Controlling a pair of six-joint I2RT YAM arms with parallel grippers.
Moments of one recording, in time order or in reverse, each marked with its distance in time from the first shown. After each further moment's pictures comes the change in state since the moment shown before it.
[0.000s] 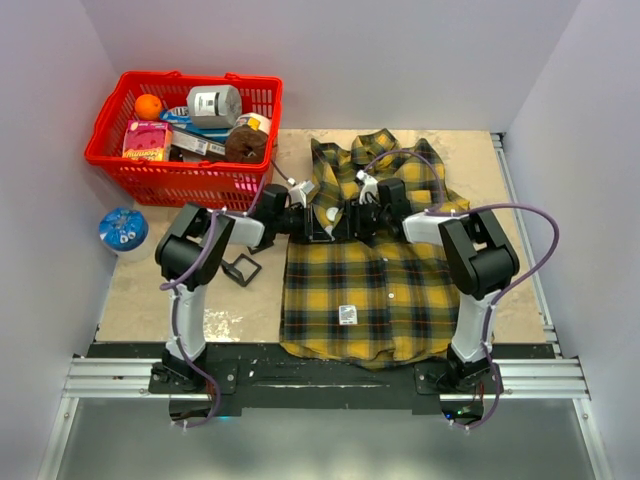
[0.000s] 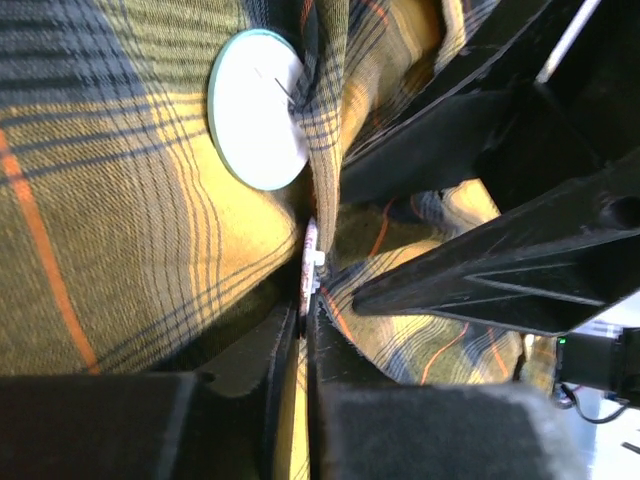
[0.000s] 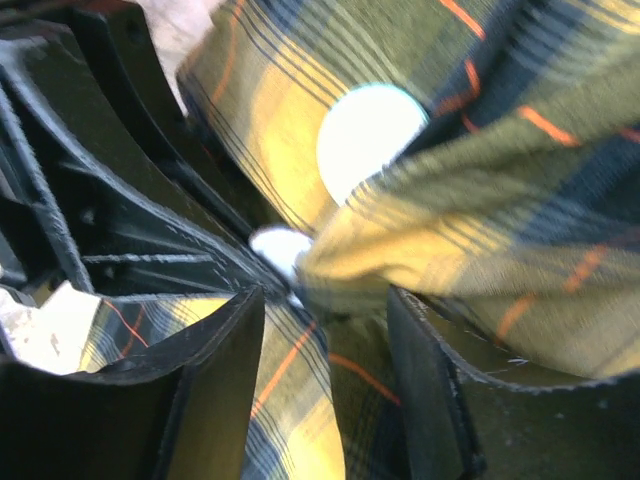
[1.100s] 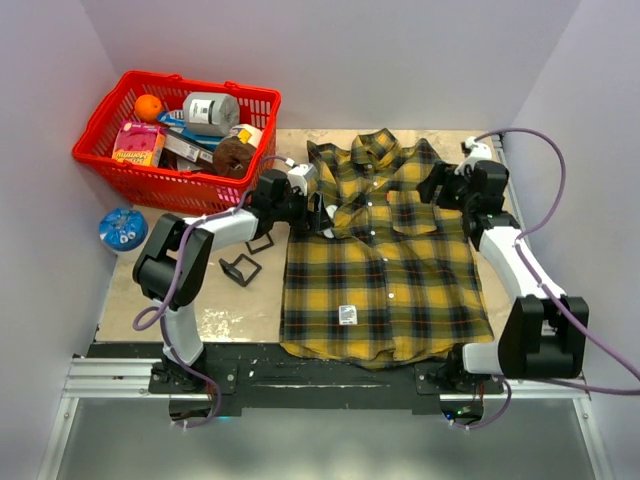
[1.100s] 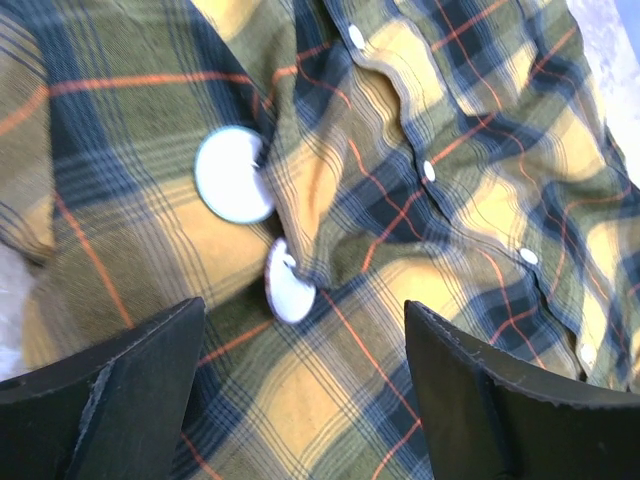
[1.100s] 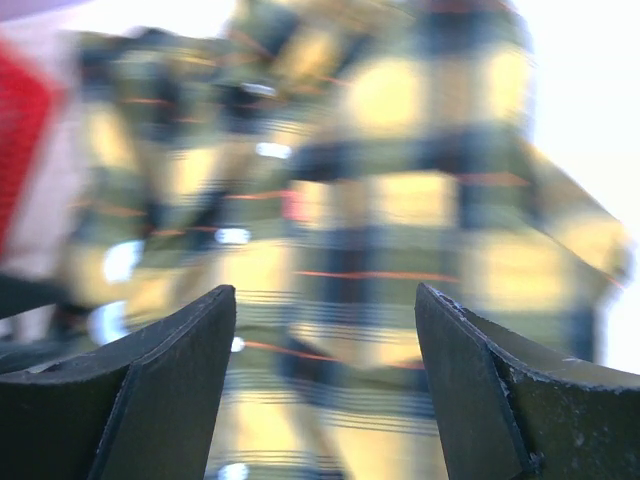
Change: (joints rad) left arm -0.023 -0.212 0.031 -0.216 -0.201 0.263; right arm -0.364 -0.637 -0.119 -0.241 0.332 -0.061
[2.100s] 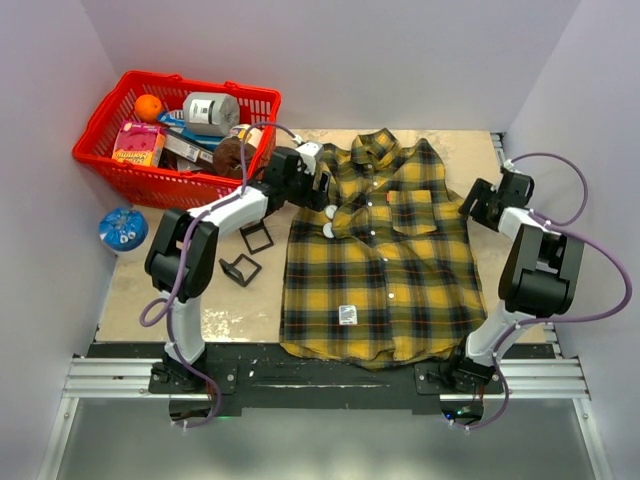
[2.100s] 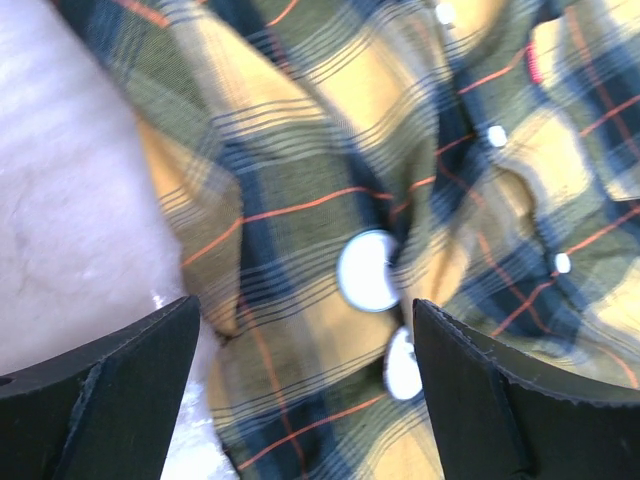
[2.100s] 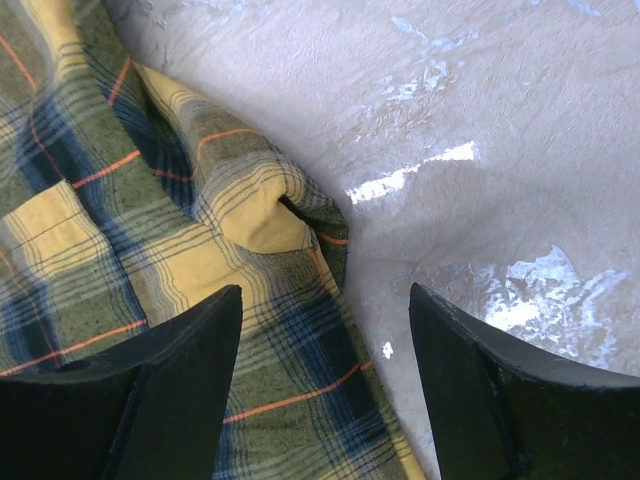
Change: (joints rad) left arm -0.028 0.087 0.303 -0.266 -0.309 0.171; right arm -0.318 0.435 0.107 -0.041 0.102 0.005
